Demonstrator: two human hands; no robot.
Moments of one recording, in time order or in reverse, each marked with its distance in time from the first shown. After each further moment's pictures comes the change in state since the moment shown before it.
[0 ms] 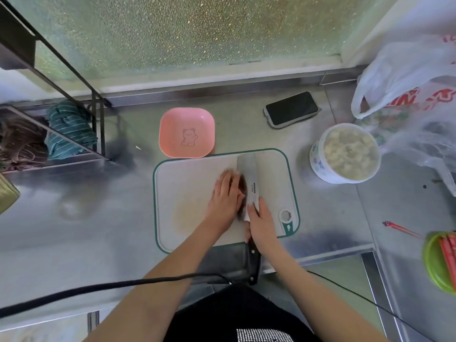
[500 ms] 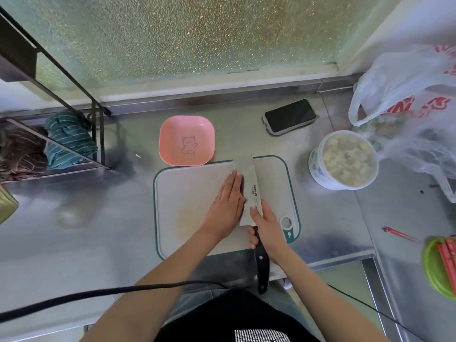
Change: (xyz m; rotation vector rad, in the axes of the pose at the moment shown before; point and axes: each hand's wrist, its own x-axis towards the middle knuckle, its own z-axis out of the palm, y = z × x) left_hand 0.002 0.002 -0.014 -0.126 -0.009 0.088; right_hand -0.009 -0.034 -0.015 0.276 -0.202 0.040
